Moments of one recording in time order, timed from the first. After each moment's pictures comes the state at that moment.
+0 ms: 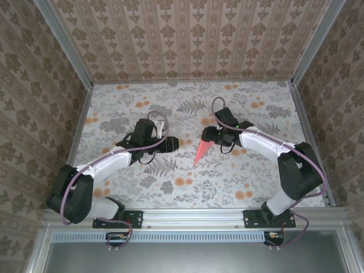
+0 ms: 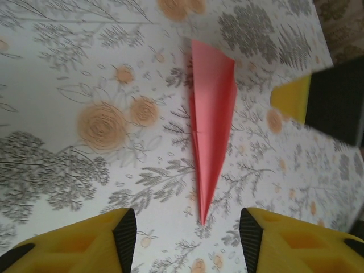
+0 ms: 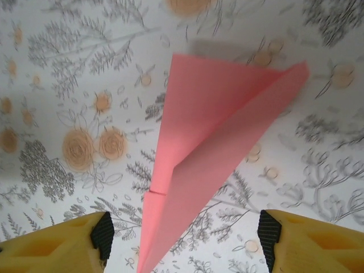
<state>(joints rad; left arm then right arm) -0.55 1.34 0.72 -0.09 0.42 -0.51 0.49 1.61 1.04 -0.46 -0.05 0.68</state>
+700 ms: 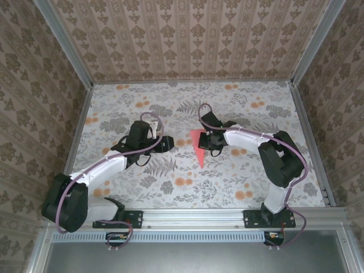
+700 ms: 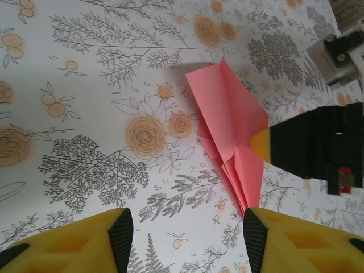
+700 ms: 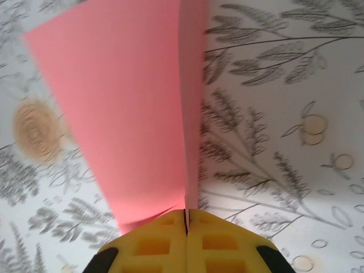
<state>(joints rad) -0.52 1.26 0.67 -0.11 0.33 -0.51 0.57 1.79 1.14 -0.50 -0.06 0.73</state>
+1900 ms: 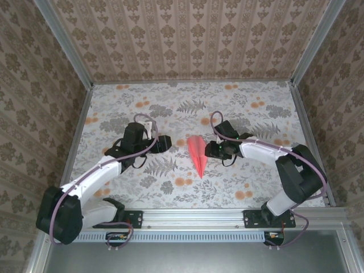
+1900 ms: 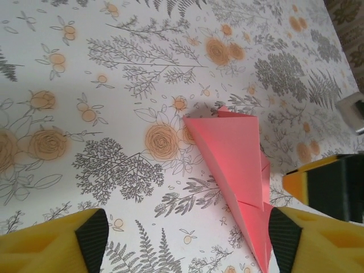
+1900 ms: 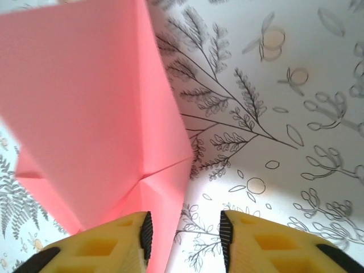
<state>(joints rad) -0.51 1.13 0.64 -0.15 0.26 -0.52 0.52 1.55 0.86 -0.39 -0.17 0.63</state>
